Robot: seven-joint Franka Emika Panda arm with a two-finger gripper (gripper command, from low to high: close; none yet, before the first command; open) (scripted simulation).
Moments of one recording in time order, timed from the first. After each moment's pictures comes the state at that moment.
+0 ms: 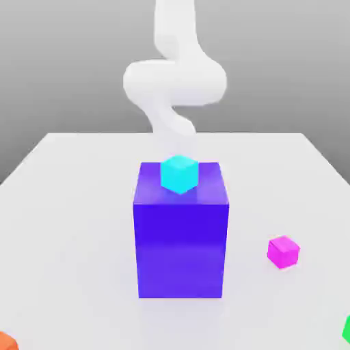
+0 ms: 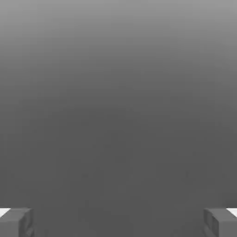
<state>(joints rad) 0.02 -0.72 0.04 -2.35 0.01 2.35 0.82</state>
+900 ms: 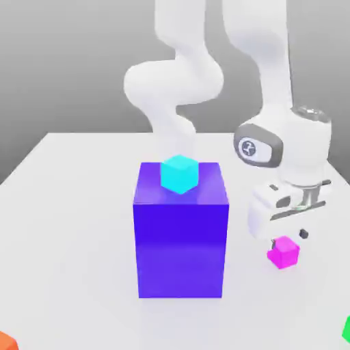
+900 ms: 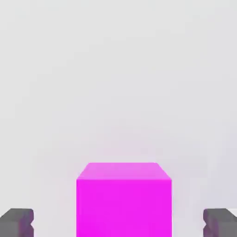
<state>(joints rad) 0.53 0.28 0.12 -2.79 -0.36 3.06 1.37</state>
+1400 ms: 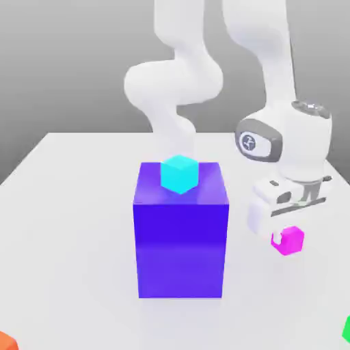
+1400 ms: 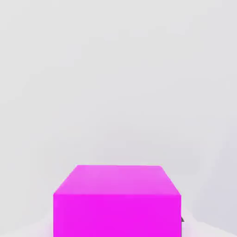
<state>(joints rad) 0.42 0.05 0.30 -2.82 -0.05 2.87 1.13</state>
